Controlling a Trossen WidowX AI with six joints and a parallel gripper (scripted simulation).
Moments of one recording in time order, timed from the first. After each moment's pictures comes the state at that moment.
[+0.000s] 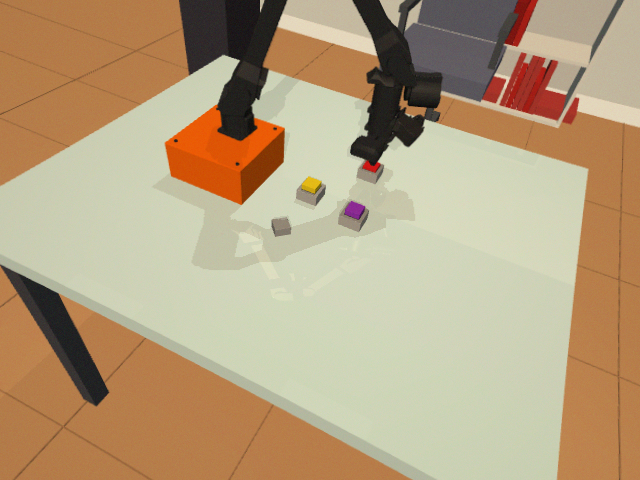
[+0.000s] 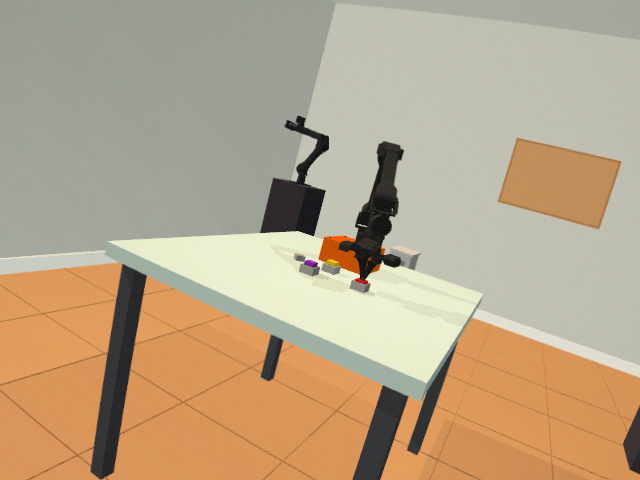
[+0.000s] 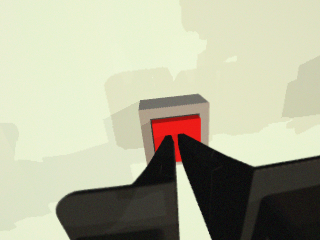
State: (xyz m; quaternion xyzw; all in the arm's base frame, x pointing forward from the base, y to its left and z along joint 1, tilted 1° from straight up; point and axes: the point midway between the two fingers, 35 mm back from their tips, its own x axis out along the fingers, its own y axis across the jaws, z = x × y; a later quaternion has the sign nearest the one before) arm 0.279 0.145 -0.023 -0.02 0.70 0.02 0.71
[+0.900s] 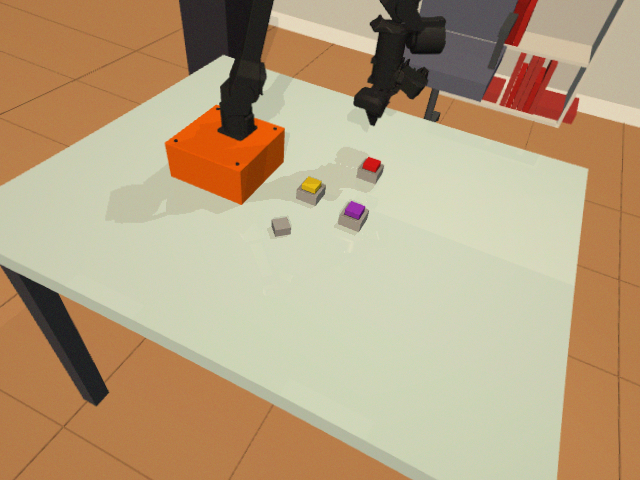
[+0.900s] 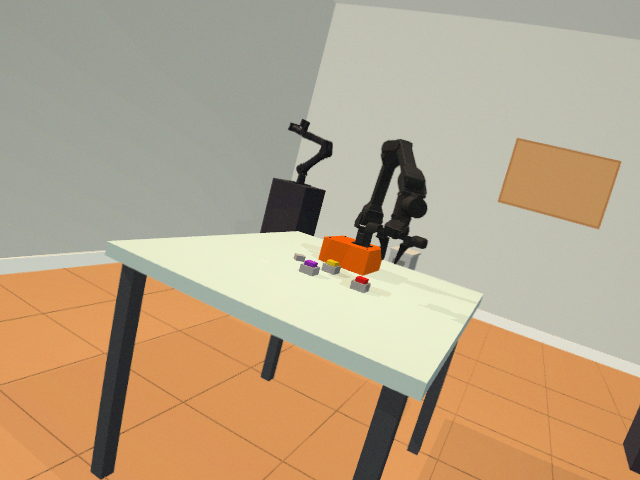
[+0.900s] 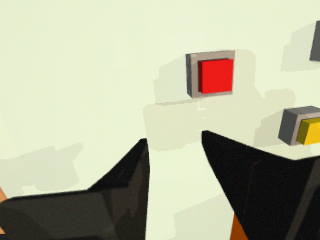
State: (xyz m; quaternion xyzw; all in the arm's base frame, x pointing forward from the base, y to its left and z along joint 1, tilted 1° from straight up) arm 0.246 0.200 0.051 -0.03 0.70 0.02 0.71
